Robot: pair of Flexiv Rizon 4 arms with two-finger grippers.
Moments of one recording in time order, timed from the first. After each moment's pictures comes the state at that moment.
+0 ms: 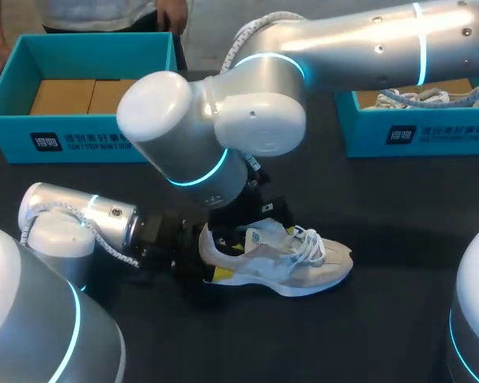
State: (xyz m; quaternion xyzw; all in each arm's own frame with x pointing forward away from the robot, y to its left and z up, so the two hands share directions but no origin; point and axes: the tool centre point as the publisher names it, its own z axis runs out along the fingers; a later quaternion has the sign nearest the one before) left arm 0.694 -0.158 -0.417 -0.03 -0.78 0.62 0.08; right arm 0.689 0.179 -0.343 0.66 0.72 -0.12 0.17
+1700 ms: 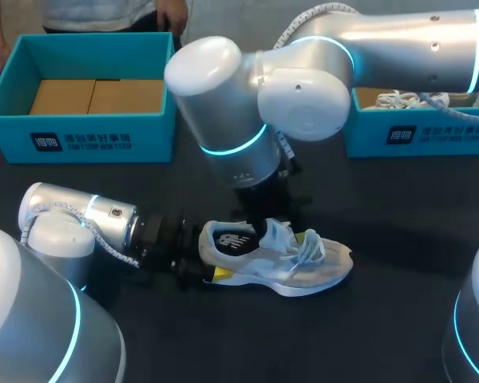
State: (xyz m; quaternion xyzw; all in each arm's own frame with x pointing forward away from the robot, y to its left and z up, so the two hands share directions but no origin) left arm 0.694 -0.158 -0.417 -0.03 -0.78 0.62 0.08; right arm 0.670 0.153 -0.325 0.72 0.68 -0.13 0.09
